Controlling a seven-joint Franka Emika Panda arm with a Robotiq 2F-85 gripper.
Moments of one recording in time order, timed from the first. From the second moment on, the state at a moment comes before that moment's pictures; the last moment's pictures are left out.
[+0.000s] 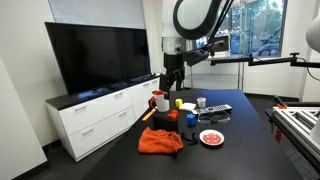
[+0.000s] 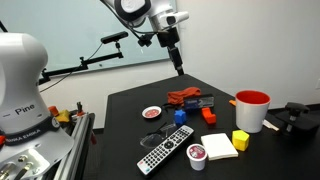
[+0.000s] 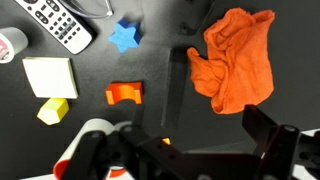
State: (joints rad) arm 1.59 0.29 -1.59 -2.41 0.32 2.56 0.08
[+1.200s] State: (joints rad) arm 1.94 0.29 -1.90 -2.49 0.33 2.42 -0.05
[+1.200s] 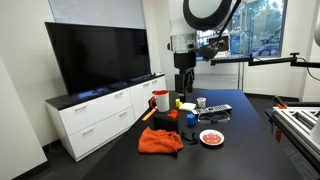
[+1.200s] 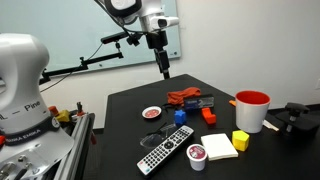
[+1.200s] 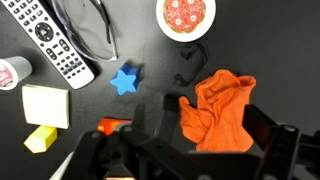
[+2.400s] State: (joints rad) arm 1.97 0.12 -1.84 -2.77 0.34 2.96 -0.16
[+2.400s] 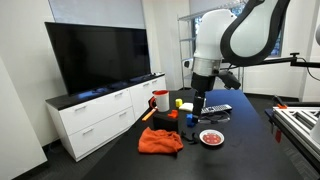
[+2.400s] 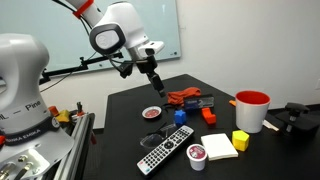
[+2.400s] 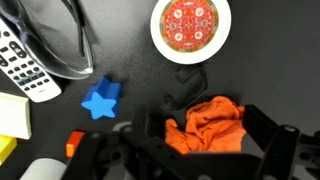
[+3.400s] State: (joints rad) arm 1.76 0.11 -1.65 -2.77 0.26 2.97 -0.06
